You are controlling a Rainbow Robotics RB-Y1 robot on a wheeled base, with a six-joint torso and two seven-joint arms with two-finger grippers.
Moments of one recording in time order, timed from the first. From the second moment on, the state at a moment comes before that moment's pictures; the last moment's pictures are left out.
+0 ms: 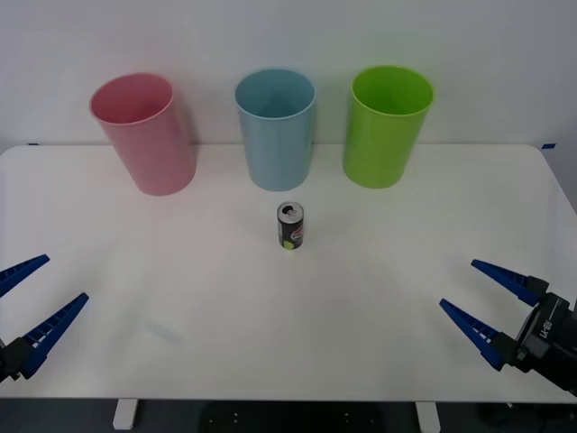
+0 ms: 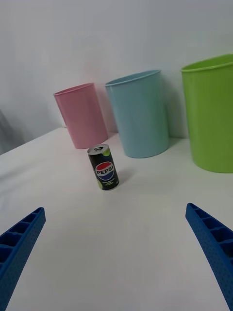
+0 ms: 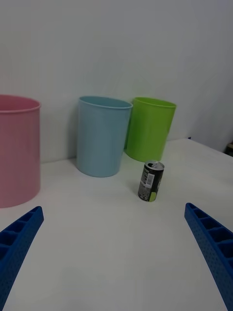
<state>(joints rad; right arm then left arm) 0.25 -0.42 -0.29 -1.55 0.99 -1.17 0.06 0.35 0.40 0.52 -1.66 -0.96 -1.22 0.00</state>
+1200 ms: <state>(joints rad) 0.15 -0.32 0.04 -1.46 0.88 -0.79 0.48 0.35 0.40 0.52 -1.66 -0.96 -1.22 0.00</state>
